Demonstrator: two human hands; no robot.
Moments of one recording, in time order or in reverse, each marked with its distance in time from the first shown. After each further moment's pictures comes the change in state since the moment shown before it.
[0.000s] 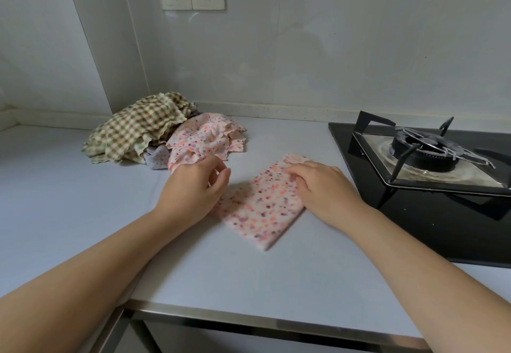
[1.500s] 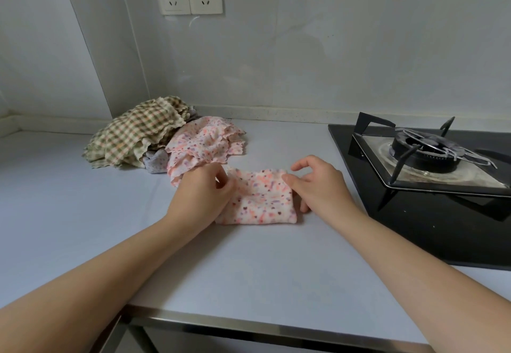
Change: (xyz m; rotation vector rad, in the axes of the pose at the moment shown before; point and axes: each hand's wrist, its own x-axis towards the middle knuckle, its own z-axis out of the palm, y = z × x) left_hand 0.000 0.022 0.007 -0.053 -0.044 -0.249; right_hand 0.007 -0.002 0.011 0.609 0.156 0.310
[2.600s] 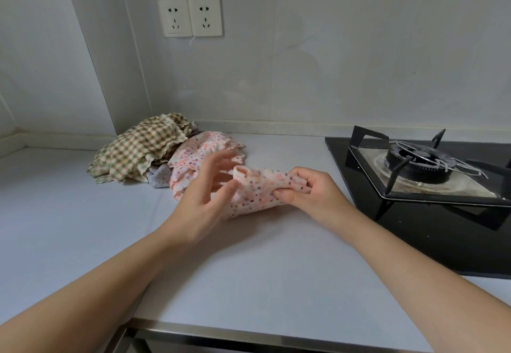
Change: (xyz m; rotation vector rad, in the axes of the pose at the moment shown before) left_hand -0.006 0.006 -0.019 -0.612 -0.172 0.294; right_hand -0.005 -0.008 -0.012 0.462 -0.276 -0.194
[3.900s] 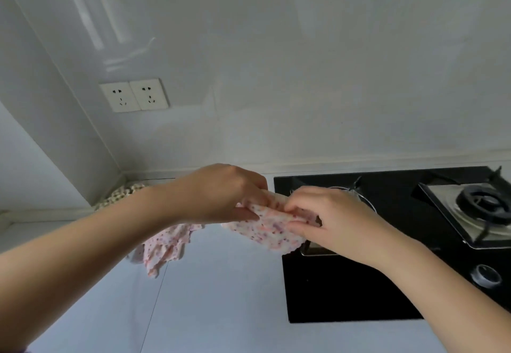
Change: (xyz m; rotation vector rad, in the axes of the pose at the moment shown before) left_hand 0.233 0.255 0.011 0.724 -0.871 0.360; right_hand 0.006 -0.248 -0.182 -0.831 -0.157 -0.076
